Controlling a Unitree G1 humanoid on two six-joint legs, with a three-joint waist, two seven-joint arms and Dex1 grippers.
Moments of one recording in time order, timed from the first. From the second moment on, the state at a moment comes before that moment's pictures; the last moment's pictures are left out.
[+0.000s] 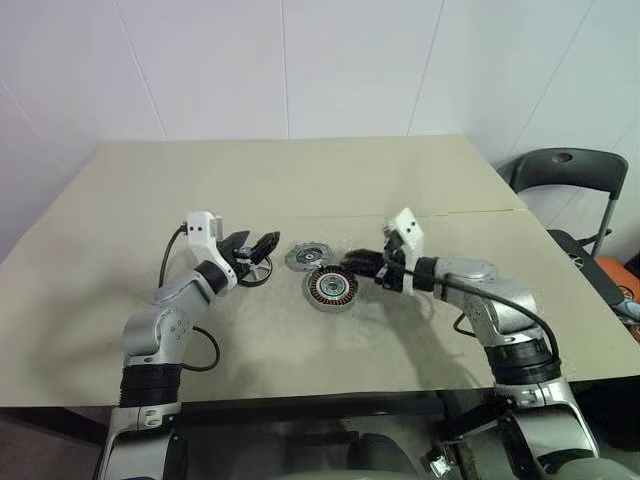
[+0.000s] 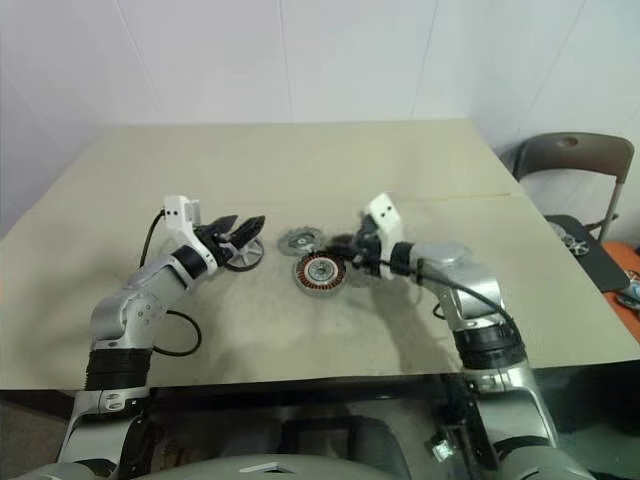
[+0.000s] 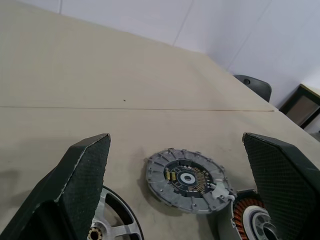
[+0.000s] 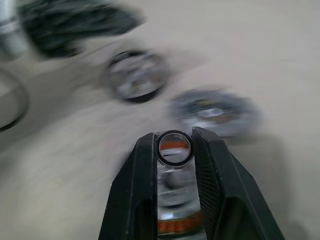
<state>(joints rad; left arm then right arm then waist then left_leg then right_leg) -0.37 0.27 0.18 0.02 -0.58 0.60 -0.43 -0.48 -0.43 0.14 -0.06 0.36 0.76 0.87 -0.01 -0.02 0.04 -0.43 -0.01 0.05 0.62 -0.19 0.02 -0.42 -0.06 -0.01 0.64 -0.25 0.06</state>
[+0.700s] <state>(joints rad) -0.35 0.28 0.18 -0.02 -0.58 0.62 -0.45 -0.52 -0.41 0.27 0.12 0.22 0.60 0.89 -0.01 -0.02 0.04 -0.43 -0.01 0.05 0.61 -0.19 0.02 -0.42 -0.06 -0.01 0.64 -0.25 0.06</state>
